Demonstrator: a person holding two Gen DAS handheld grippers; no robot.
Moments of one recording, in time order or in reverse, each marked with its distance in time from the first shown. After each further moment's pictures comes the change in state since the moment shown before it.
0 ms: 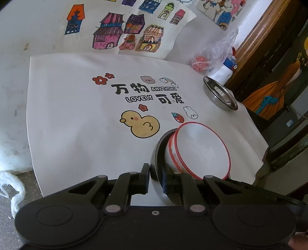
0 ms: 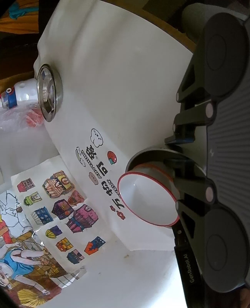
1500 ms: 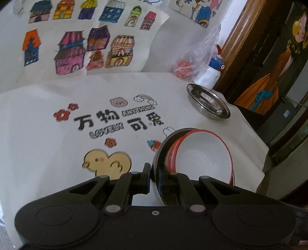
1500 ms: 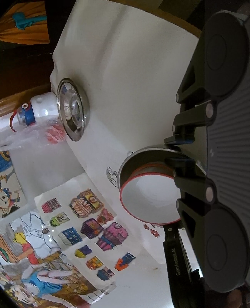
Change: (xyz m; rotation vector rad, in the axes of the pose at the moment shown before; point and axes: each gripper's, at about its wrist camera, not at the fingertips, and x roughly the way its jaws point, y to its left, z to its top) left arm 0.050 -0.048 0.050 0.132 -0.039 -0.010; right arm 0.015 -0.044 0.054 0.038 -0.105 -0.037
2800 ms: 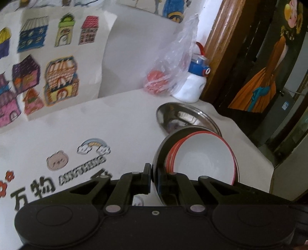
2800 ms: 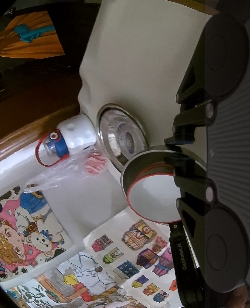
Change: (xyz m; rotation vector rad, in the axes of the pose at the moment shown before) left arm 0.107 -0.083 0.088 0.122 -0.026 -0.016; right arm 0.043 -0.091 0.101 0.085 -0.131 -0.005
